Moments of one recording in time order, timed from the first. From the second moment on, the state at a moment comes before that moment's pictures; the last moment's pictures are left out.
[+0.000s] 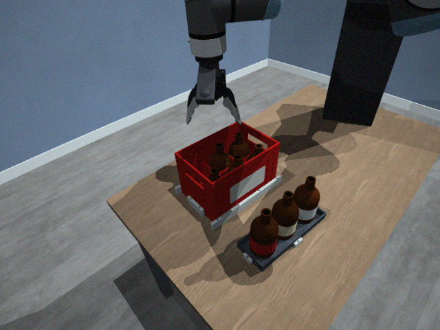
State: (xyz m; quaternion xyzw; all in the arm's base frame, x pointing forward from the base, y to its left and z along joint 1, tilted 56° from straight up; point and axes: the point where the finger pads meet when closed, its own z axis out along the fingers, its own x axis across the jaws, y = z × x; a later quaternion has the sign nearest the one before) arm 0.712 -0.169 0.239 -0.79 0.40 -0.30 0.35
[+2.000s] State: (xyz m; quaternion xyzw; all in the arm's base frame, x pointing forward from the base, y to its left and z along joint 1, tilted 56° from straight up) arm 0.704 -0.031 0.285 -0.80 0.38 -0.30 0.35
